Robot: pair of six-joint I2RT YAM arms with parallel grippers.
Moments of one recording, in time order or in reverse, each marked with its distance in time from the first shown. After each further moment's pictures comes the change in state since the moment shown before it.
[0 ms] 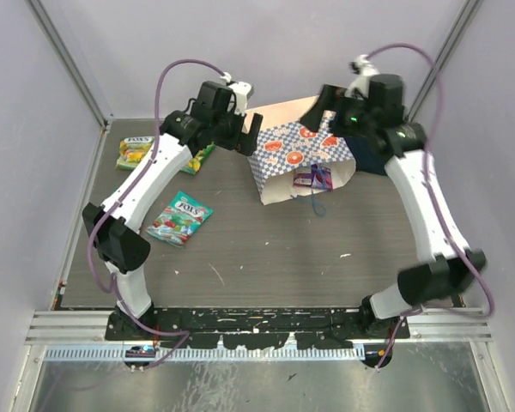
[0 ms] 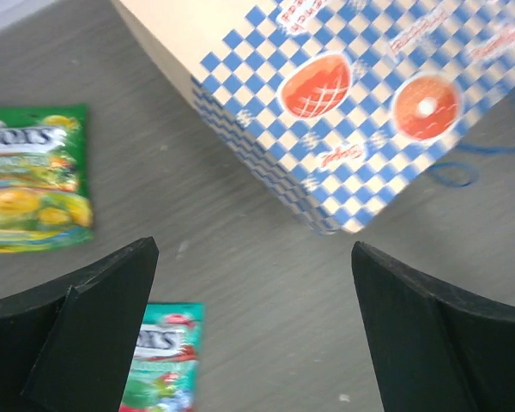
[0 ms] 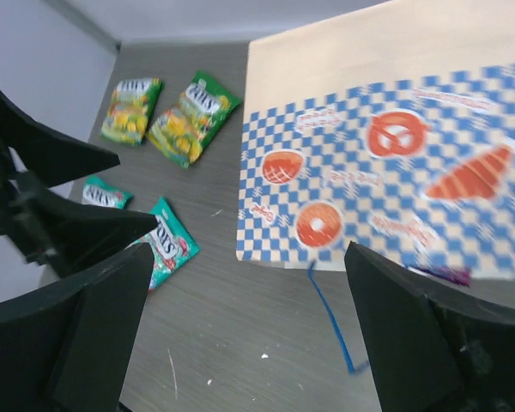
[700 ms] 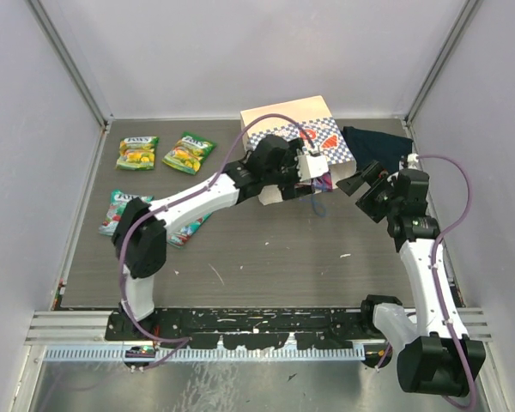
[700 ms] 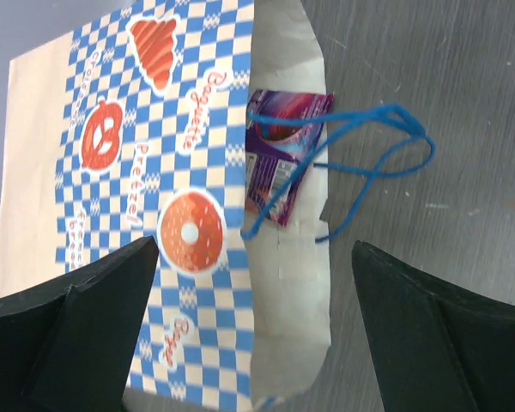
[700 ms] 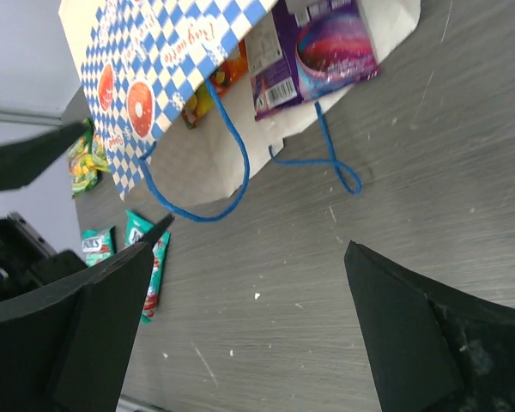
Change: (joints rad) left arm -0.293 0.010 -0.479 0.668 0.105 0.808; right arm -0.323 -0.660 -0.956 0.212 0.011 0.365
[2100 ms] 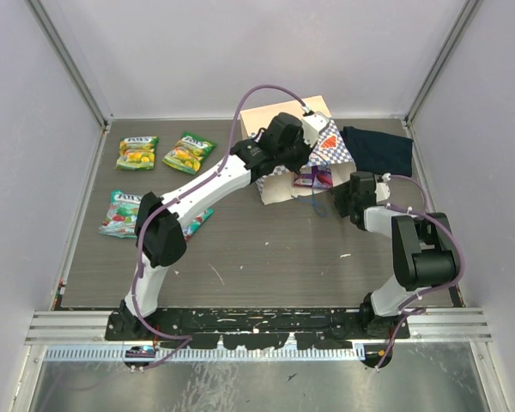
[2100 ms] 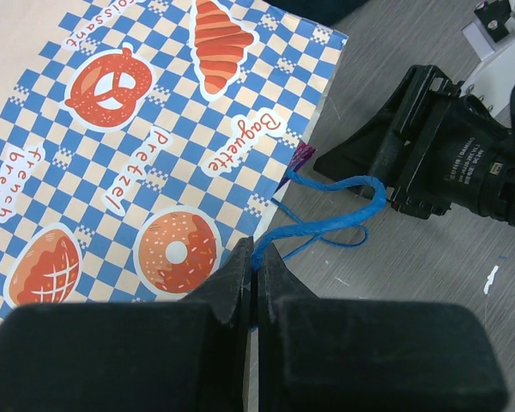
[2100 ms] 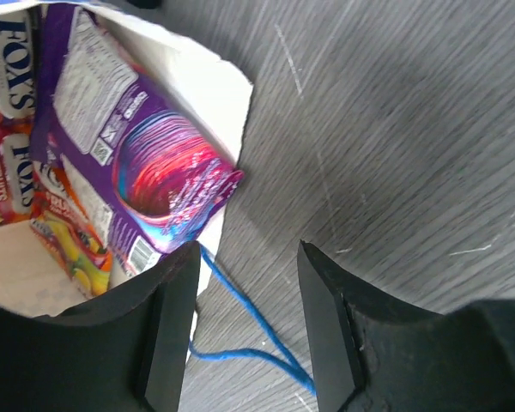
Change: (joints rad) left arm 0.016 0.214 0.446 -0.264 -0.114 -0.616; right arm 0.177 0.645 -0.193 0.676 0.415 0.487
